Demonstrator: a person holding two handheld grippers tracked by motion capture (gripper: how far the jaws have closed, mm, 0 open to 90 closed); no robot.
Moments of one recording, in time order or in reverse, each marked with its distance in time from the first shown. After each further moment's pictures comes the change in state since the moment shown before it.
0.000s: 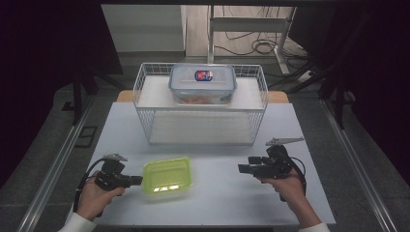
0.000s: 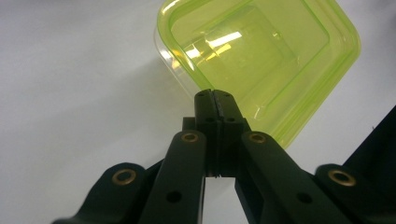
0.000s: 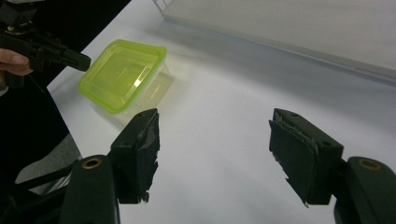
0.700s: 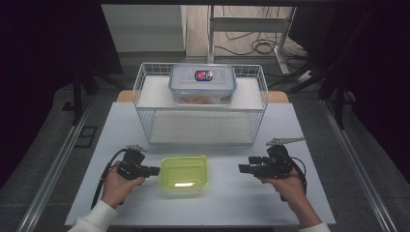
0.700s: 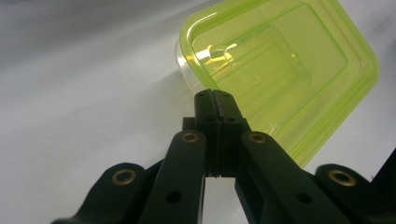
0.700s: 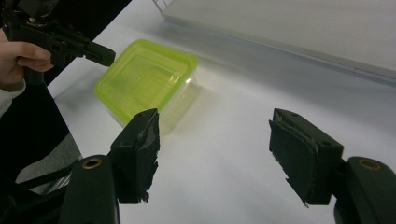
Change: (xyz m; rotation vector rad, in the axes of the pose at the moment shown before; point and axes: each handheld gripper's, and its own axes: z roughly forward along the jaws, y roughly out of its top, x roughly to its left) left arm -0.022 0.040 0.036 -0.009 -0.005 0.025; right arm 0.000 0.000 -0.001 -0.001 0.002 0.000
